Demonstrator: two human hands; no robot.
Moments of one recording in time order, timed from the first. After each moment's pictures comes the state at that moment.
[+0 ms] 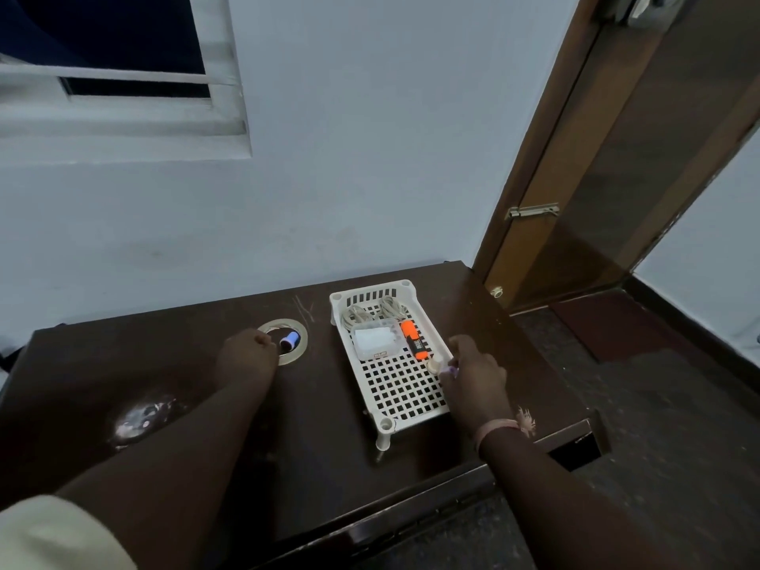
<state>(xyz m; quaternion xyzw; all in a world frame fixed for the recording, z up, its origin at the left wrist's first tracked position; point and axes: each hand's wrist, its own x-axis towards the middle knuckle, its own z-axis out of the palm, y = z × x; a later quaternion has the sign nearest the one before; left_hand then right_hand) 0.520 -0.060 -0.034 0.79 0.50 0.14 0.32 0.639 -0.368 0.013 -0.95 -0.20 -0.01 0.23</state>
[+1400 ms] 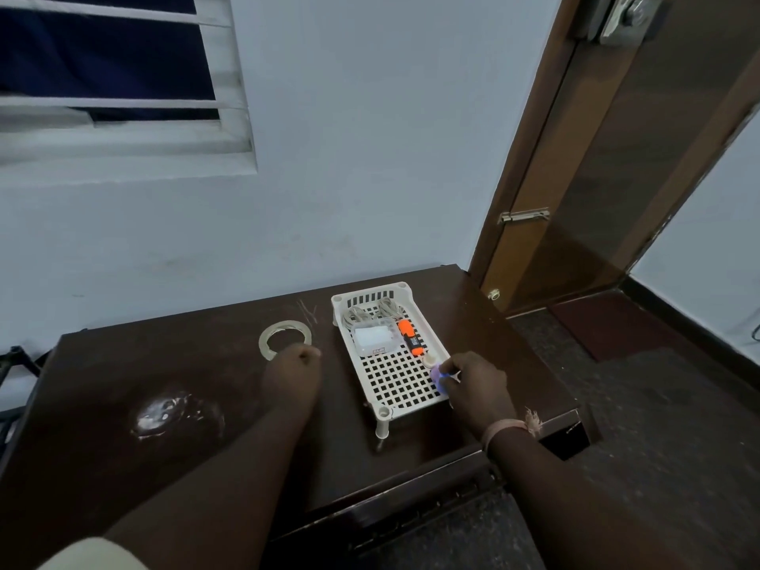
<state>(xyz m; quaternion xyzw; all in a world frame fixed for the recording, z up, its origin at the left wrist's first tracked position) 0.500 -0.155 0.004 0.80 0.43 0.19 0.38 0.624 -0.395 0.024 -0.94 -0.22 0.05 0.27</state>
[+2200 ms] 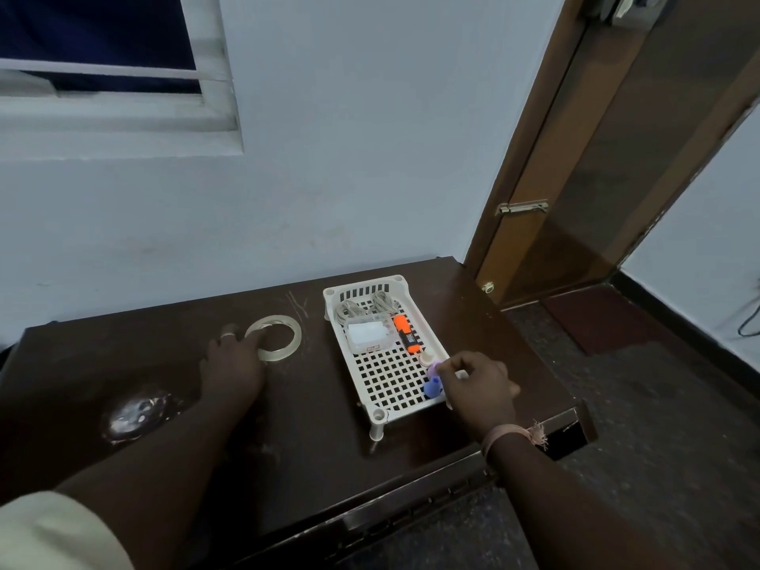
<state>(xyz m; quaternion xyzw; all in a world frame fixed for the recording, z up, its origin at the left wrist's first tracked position) 0.490 -0.069 -0.035 0.91 0.40 0.05 0.13 0.622 -0.391 0.019 -0.93 -0.11 0.01 0.35</state>
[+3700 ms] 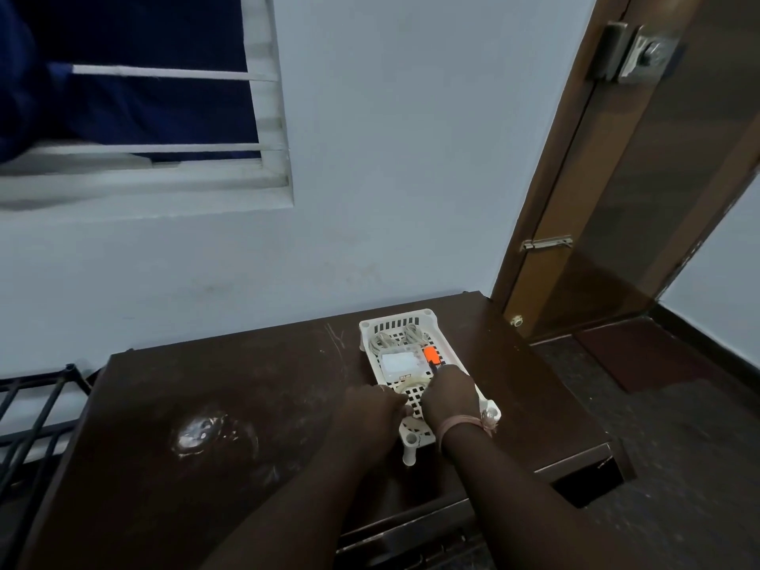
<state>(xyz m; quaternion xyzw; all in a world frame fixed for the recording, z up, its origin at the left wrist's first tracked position) 0.496 -0.195 0.020 0.98 0.08 0.15 0.11 0.586 -0.305 0.061 -0.97 -0.12 0.05 0.20</state>
